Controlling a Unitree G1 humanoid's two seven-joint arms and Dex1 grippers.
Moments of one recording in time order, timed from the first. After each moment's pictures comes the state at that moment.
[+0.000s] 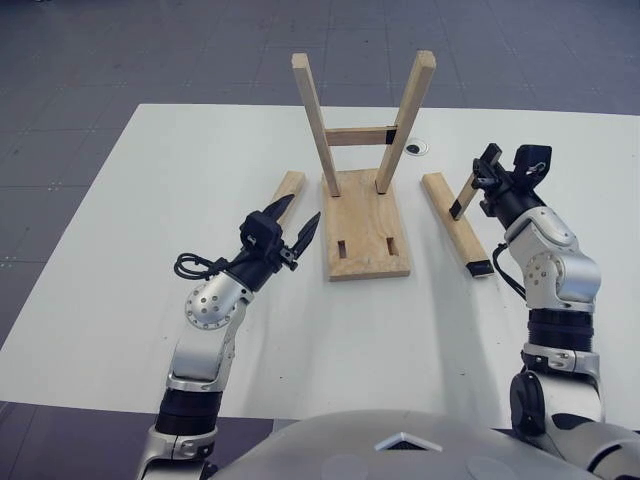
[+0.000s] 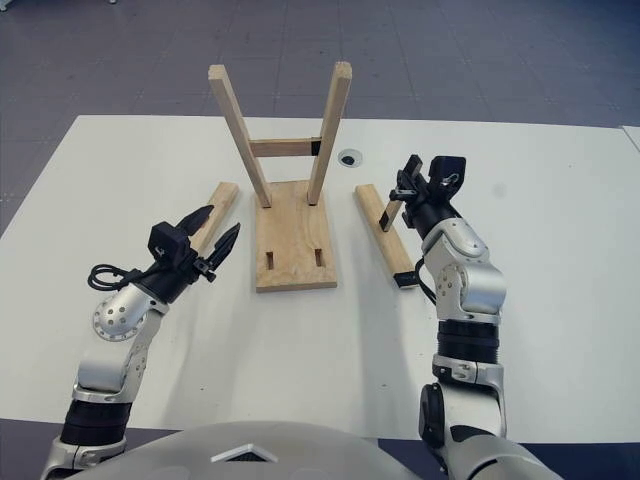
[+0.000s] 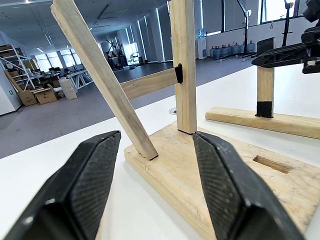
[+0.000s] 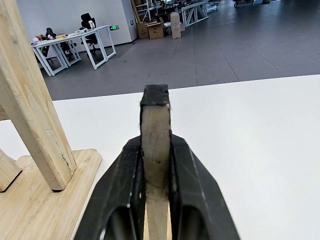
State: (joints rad) left arm 0.11 0.30 -0.07 -0.27 -0.14 0.03 -0.45; right arm -0.36 -0.25 -0.18 0.08 0.35 0.49 0.22
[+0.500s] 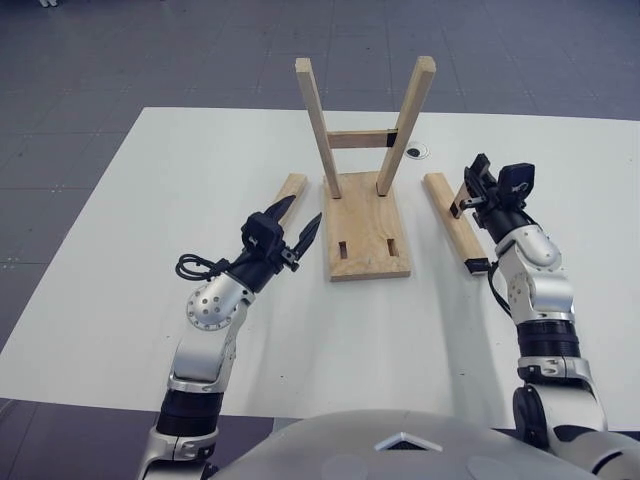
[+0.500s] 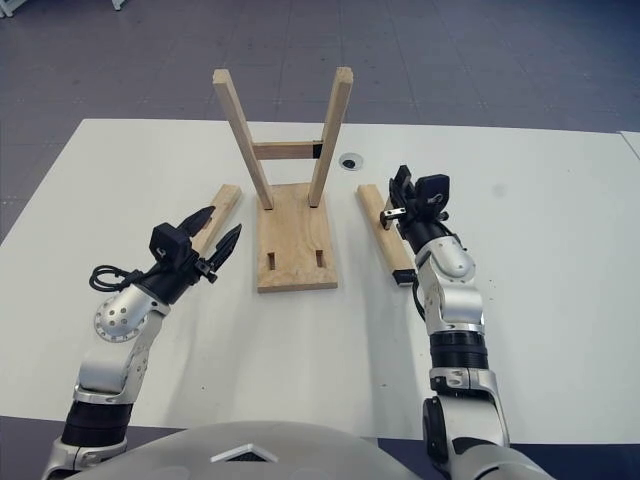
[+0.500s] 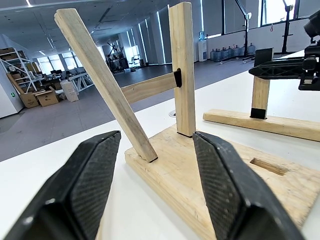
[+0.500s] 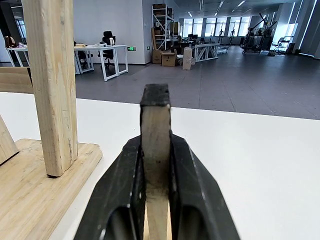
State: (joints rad) left arm 0.12 0.30 -0.08 -0.28 -0.14 0.03 -0.45; right arm -0.25 -0.25 -0.08 0.24 0.25 0.08 0.30
